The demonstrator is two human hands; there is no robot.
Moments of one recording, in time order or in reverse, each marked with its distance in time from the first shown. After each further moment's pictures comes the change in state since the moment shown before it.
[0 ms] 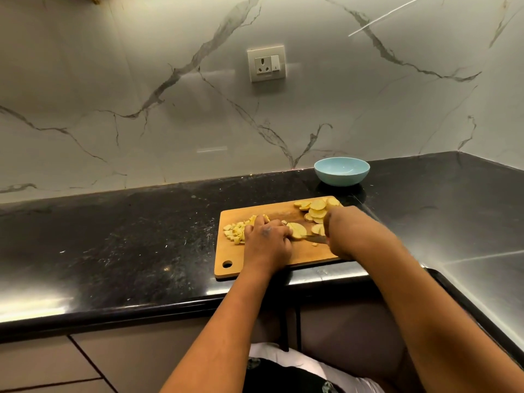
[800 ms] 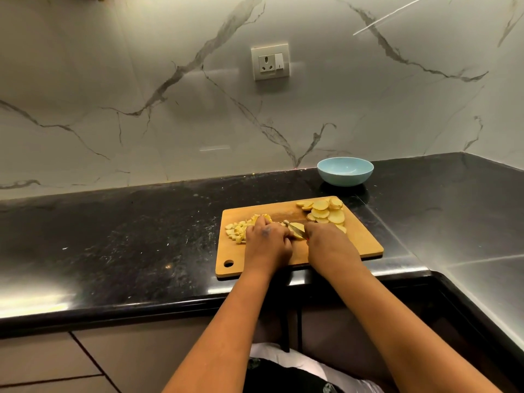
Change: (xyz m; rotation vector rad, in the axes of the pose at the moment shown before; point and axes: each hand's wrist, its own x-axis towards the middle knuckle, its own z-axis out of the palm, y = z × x) left_hand 0.001 -0.004 0.006 -0.002 0.041 -0.022; right_hand 0.014 -0.019 0.059 0.235 0.258 -0.049
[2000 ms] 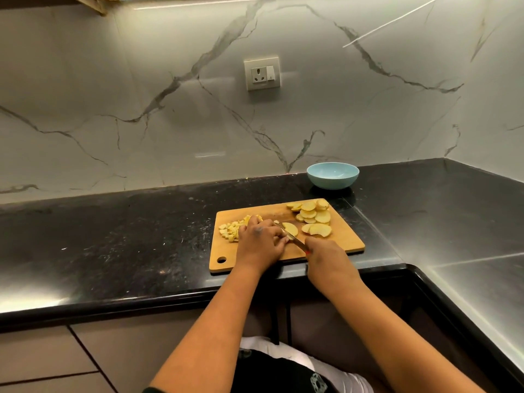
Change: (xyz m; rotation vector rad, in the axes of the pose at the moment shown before) left_hand -0.005 -0.001 -0.001 0.047 0.012 0.067; right_hand -0.039 0.027 0.011 0.086 0.053 -0.025
